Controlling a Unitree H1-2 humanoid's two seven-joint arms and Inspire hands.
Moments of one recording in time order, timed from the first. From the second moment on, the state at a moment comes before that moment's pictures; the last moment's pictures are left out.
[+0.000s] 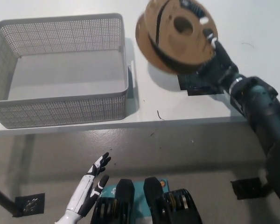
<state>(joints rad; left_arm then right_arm) -0.06 0.16 -0.15 0.29 0.20 -0.43 0.00 -1.20 -0.15 -0.88 1.44 0.27 0.26 0.37</state>
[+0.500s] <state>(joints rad) -0.06 0.16 -0.16 0.29 0.20 -0.43 0.00 -1.41 -0.10 -0.73 1.43 0.30 0.28 0.33</state>
